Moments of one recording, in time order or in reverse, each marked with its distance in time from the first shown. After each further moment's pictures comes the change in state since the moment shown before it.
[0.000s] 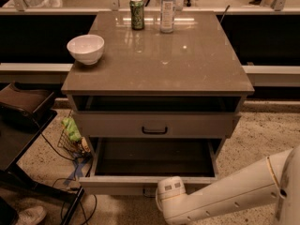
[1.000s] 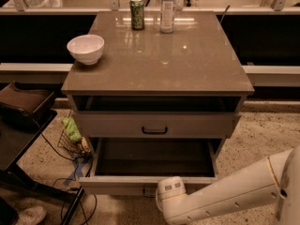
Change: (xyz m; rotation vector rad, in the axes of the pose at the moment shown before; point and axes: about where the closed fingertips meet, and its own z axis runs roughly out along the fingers) arm 0.000 0.000 0.000 0.000 0.000 0.000
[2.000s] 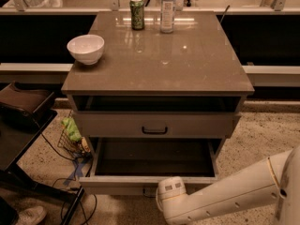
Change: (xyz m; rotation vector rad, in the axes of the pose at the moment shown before) arm 0.001 0.001 0.002 -0.002 -0.002 0.001
